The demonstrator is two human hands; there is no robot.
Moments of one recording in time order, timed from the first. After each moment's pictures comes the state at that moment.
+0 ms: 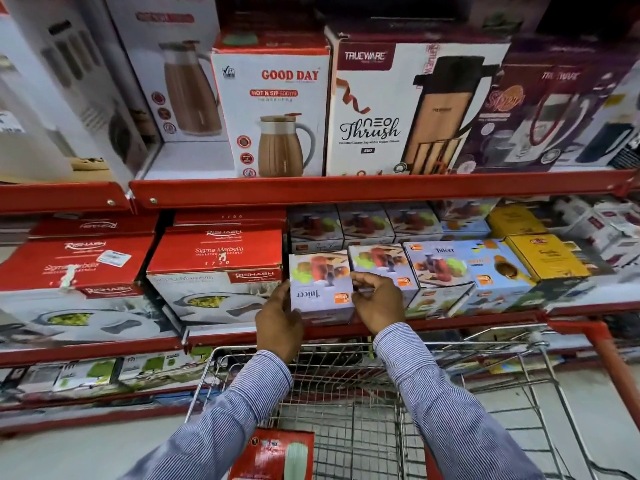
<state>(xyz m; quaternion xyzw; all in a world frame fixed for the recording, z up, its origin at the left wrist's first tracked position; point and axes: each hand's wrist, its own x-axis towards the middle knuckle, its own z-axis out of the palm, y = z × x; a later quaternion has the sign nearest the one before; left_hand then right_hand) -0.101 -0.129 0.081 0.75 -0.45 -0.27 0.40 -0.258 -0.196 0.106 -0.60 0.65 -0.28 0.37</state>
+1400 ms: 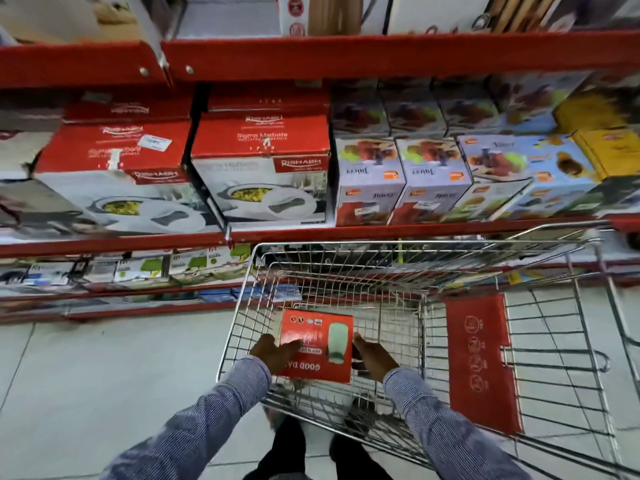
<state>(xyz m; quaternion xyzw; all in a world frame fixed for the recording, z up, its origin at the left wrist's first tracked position) -0.033 0.056 -0.067 0.80 -0.22 -0.55 0.08 -0.251 0.011 -0.094 -0.41 0.66 0.06 0.63</state>
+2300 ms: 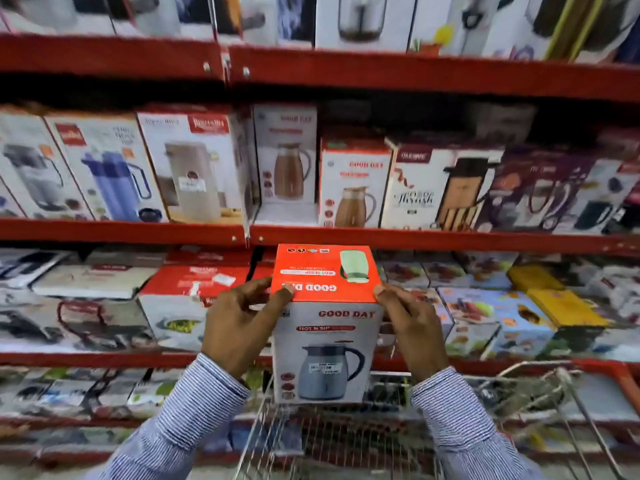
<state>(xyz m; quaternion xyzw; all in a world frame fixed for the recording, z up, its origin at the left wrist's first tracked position) 0.008 0.035 0.256 0.66 -0.45 -0.23 0.55 -0.207 -0.042 0.242 -0.59 0.45 -0.49 0.46</state>
